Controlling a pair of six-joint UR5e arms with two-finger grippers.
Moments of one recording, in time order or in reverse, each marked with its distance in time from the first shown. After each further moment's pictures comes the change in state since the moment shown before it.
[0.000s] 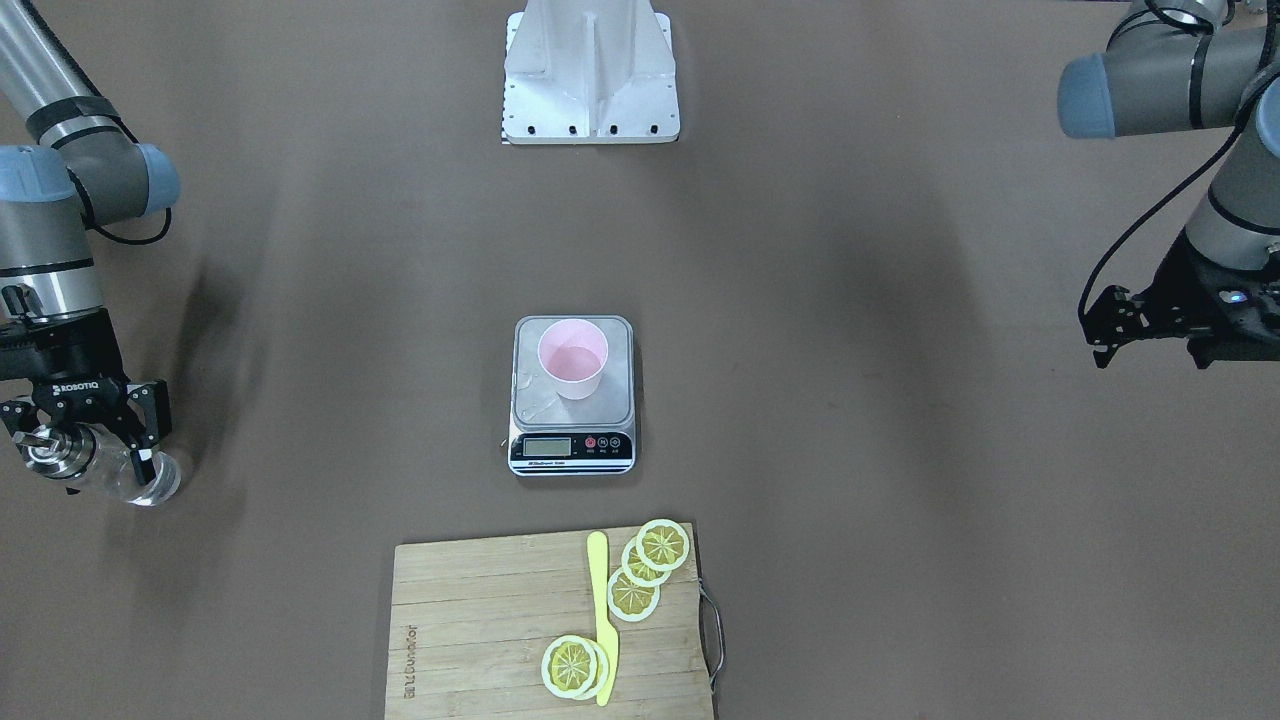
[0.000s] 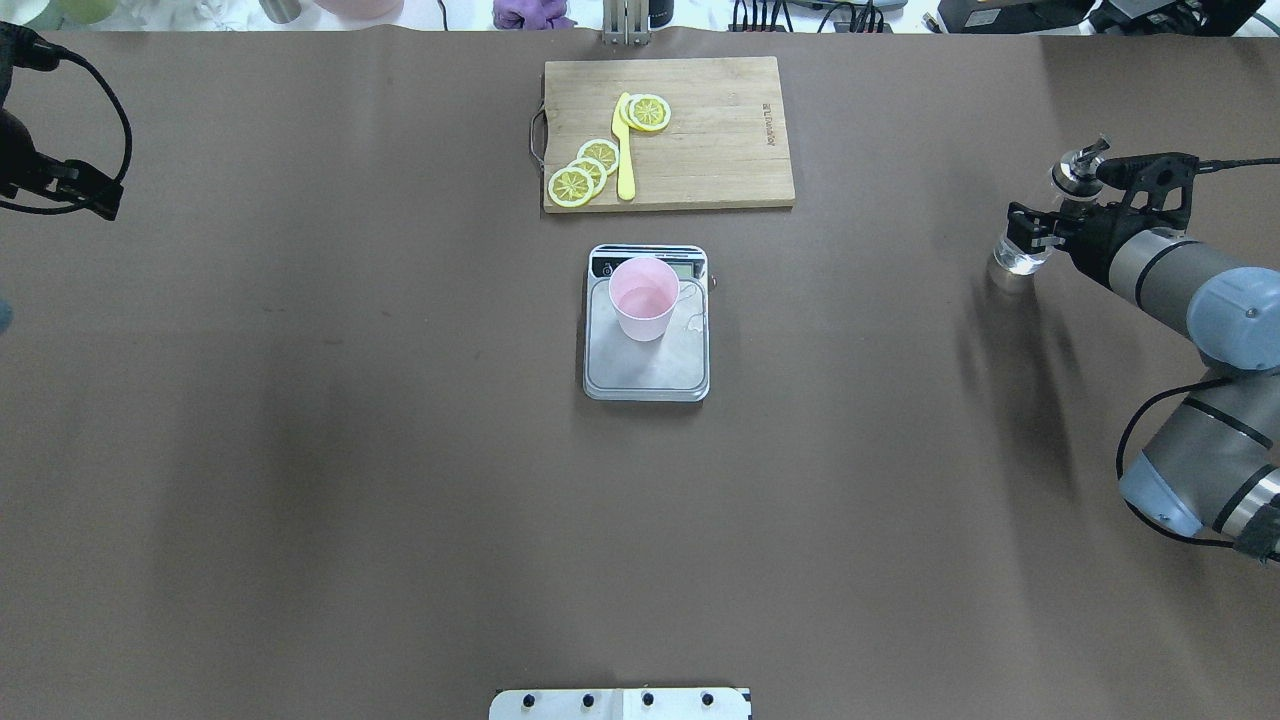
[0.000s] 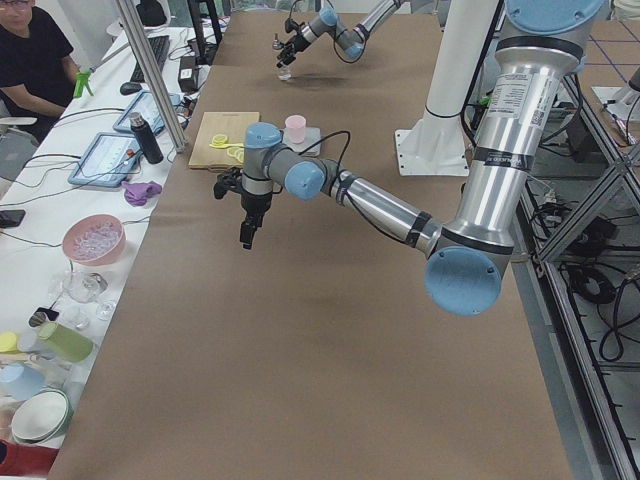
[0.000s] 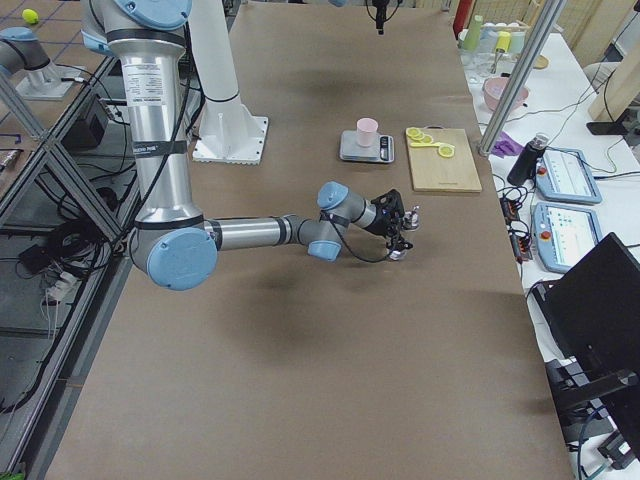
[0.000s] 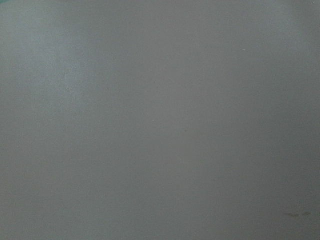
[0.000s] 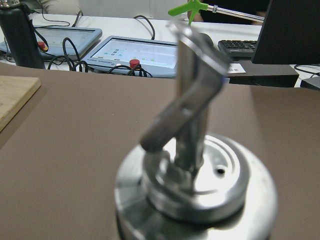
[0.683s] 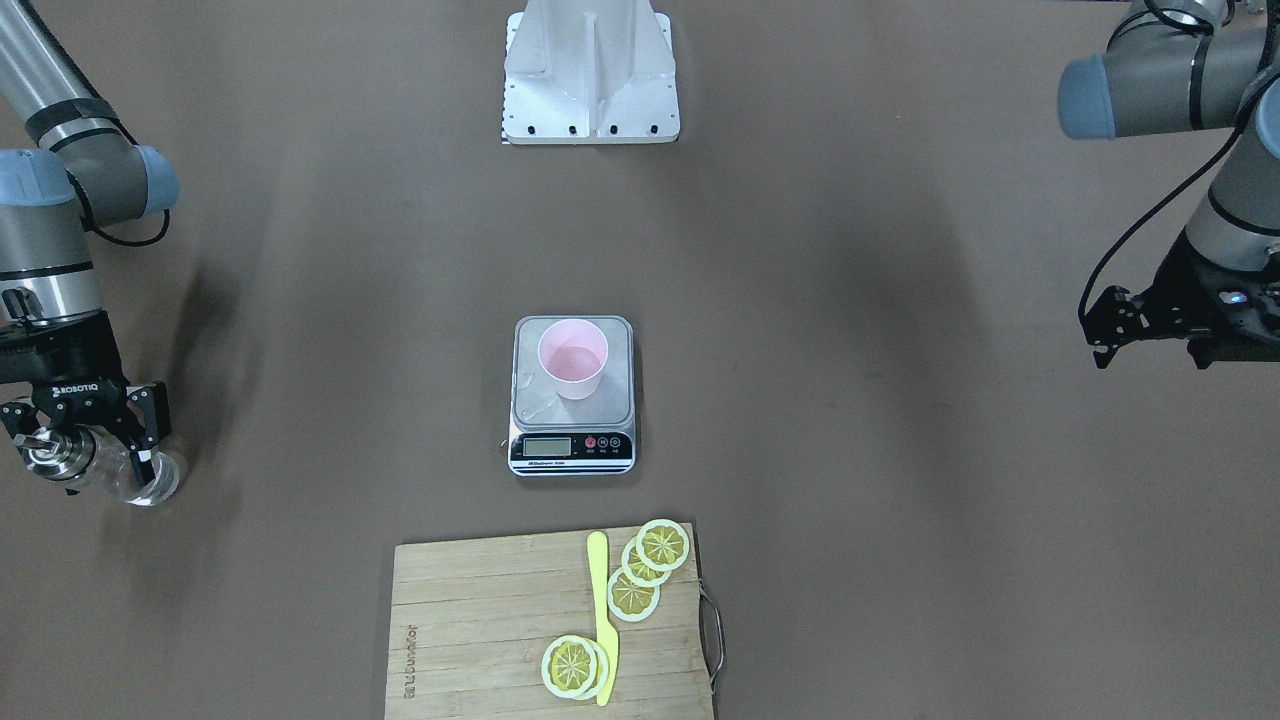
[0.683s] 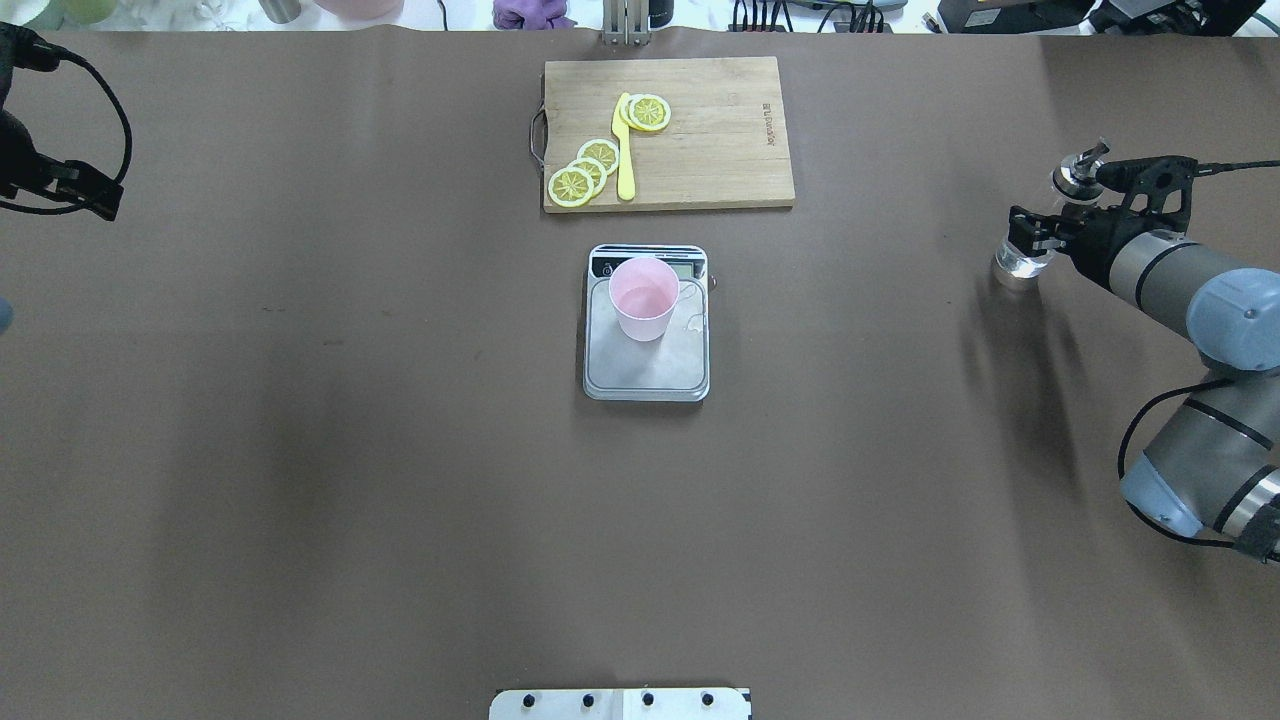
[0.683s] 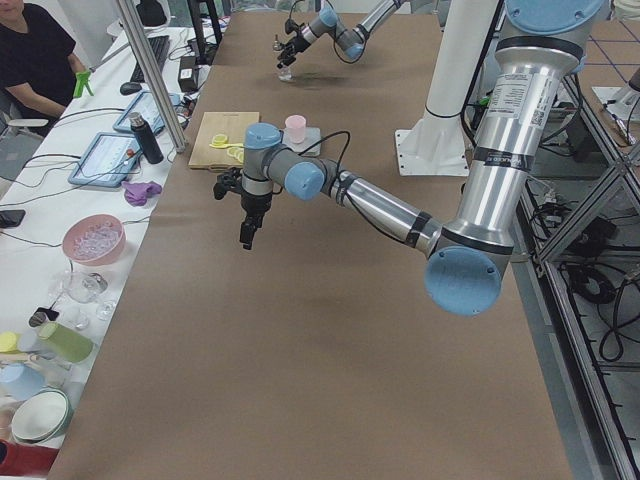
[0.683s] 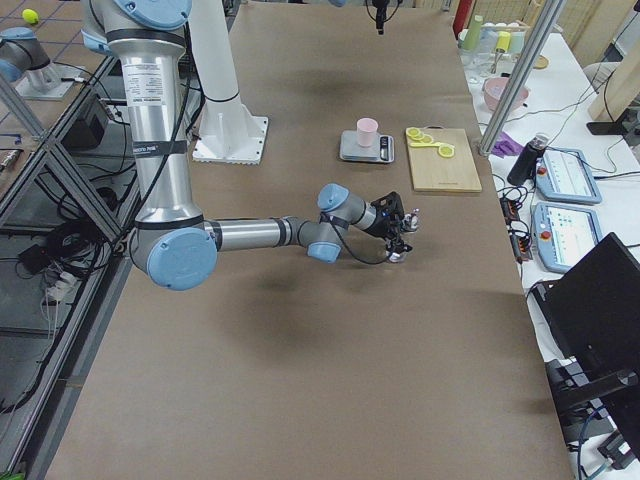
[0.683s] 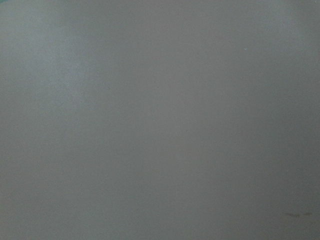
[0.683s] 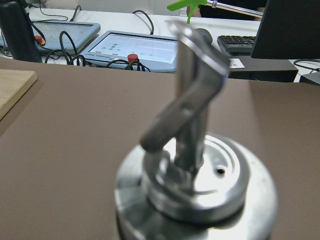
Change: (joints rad) left arm 0.000 0.000 0.001 0.000 0.000 0.000; right arm 0.000 0.000 -0.011 0.000 0.004 -0.002
